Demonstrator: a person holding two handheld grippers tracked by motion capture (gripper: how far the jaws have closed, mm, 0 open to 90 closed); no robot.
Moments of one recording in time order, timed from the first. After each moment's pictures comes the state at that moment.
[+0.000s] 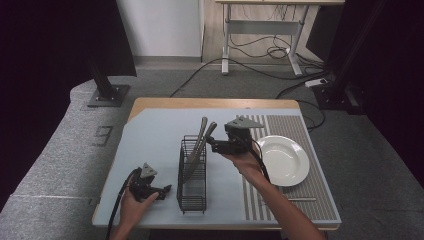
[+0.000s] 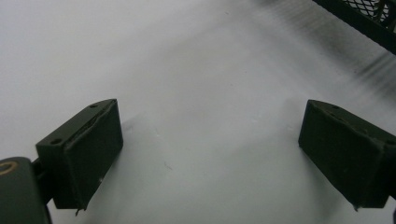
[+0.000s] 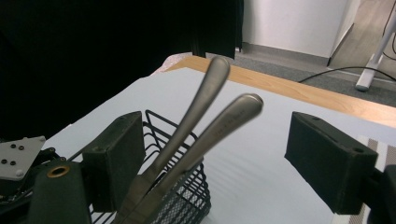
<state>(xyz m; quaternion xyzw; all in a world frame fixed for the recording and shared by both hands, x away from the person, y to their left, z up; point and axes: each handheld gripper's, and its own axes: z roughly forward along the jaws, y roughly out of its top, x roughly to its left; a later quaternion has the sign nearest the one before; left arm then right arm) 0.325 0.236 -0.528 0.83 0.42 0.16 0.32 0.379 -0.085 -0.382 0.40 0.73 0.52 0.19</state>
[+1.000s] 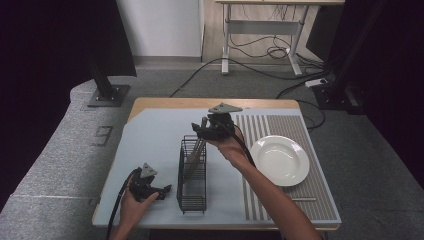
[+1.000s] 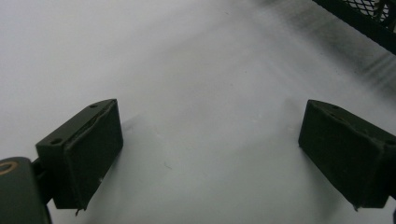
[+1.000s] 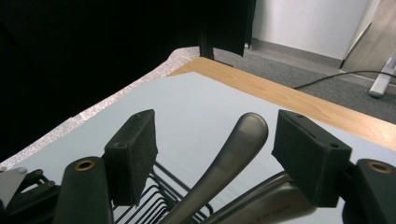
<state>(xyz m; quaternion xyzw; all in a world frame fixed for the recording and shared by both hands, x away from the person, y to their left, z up) 0.325 0.236 -0.528 0.83 0.42 0.16 0.32 0.424 -0.042 -0.376 0.38 0.75 0.51 0.18</state>
